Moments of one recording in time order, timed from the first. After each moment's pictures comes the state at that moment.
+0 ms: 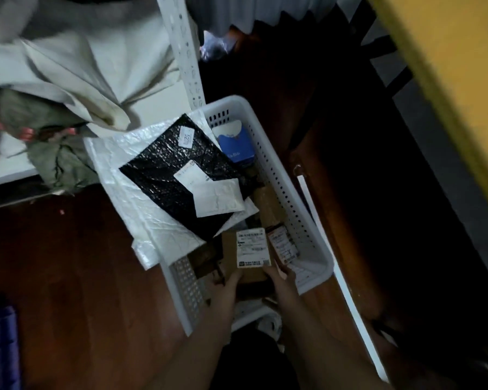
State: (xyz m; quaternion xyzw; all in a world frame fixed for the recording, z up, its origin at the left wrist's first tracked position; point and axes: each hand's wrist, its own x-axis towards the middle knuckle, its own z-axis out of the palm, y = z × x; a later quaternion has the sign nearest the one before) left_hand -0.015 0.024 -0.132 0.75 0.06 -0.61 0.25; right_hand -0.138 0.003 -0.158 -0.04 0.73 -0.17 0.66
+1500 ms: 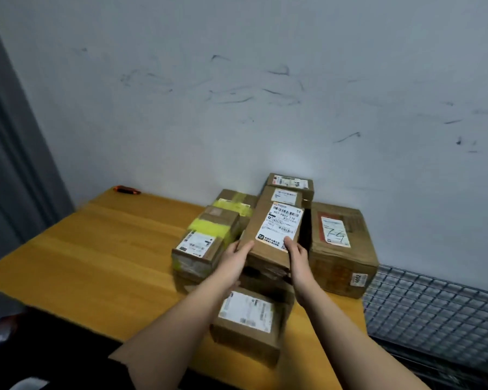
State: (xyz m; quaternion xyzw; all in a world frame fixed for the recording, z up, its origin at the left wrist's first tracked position) left_hand -0.424 0.023 0.401 0.39 -0.60 -0.69 0.13; right_hand -0.531 0.118 0.371 -0.06 0.69 -0.67 0.28
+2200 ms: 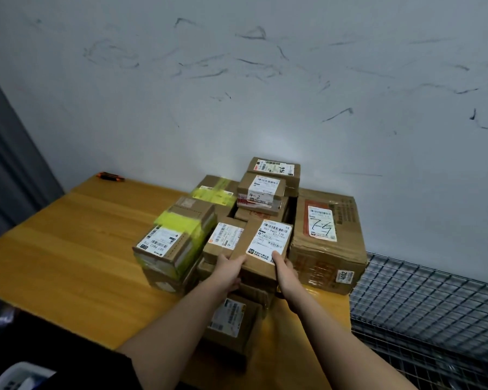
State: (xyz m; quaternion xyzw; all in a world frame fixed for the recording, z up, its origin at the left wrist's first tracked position) left_hand -0.518 0.049 0.344 0.50 -0.55 -0.67 0.05; right_hand -0.618 0.138 0.293 -0.03 0.77 -0.52 0.37
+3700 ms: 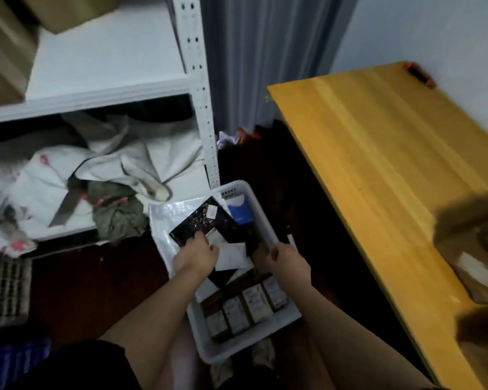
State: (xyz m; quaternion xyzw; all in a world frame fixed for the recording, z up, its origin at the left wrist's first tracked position) left_hand 0.061 -0.066 0.140 0.82 -0.50 -0.29 0.01; right_hand -0.140 -0.072 0.123 -0.64 0.70 0.00 0.31
